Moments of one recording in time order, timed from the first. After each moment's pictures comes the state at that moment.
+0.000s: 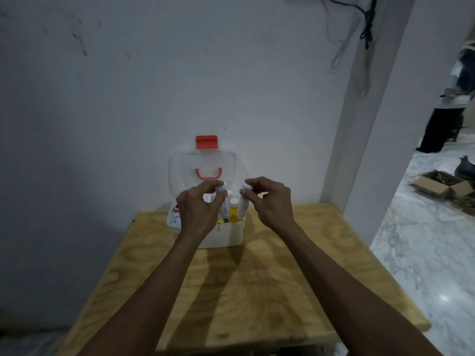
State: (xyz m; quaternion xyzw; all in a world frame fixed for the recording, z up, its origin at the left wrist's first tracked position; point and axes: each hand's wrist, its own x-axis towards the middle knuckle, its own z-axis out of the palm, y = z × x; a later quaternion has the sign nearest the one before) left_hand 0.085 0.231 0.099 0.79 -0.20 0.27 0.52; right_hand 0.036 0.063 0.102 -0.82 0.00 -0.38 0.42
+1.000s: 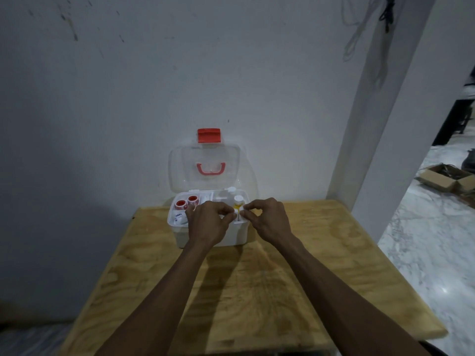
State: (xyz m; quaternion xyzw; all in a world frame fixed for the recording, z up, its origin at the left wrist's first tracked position) left_hand 0.094 0.225 0.065 0.90 -0.20 0.16 0.36; right_hand 0.052 0.066 0.054 -0.90 0.07 -0.26 0.33
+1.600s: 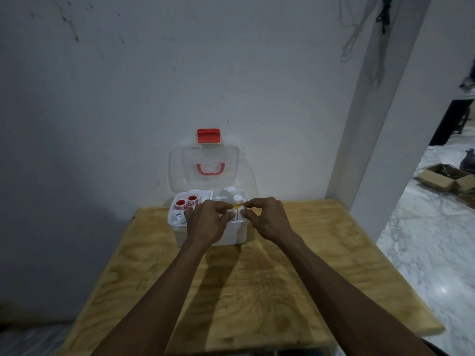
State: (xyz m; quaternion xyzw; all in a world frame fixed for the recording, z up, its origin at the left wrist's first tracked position) left_hand 0.098 0.227 0.063 0.91 -0.19 0.14 0.35; right_hand 0.047 0.065 0.060 -0.91 0.04 -0.24 0.33
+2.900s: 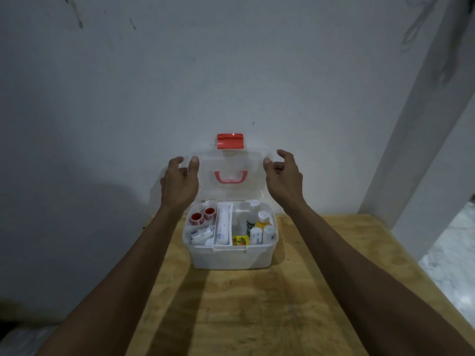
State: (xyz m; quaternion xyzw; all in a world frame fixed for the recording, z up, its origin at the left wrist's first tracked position) left_hand 0.213 0.279 0.122 0.83 -0.03 0.15 0.53; right_hand 0.165 0.063 0.114 -0.79 0.13 -0.29 0.52
